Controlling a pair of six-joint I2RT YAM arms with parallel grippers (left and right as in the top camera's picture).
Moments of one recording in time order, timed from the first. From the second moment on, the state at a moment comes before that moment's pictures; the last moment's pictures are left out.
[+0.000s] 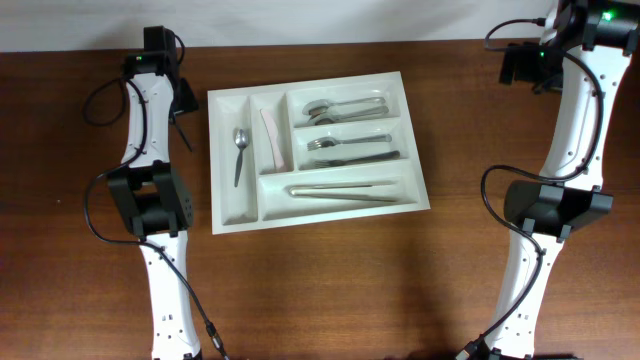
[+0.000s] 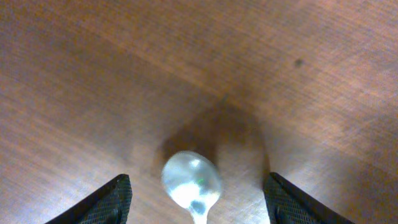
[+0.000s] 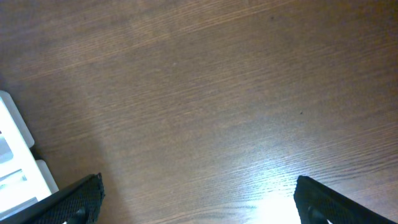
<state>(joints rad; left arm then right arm) 0.09 2.81 2.73 -1.18 -0.24 -0.28 -0.22 2.56 3.03 -1.64 0.04 0.11</state>
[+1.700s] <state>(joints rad) 0.08 2.81 2.74 -1.18 -0.21 -0.28 -0.22 2.56 3.03 -1.64 0.04 0.11</state>
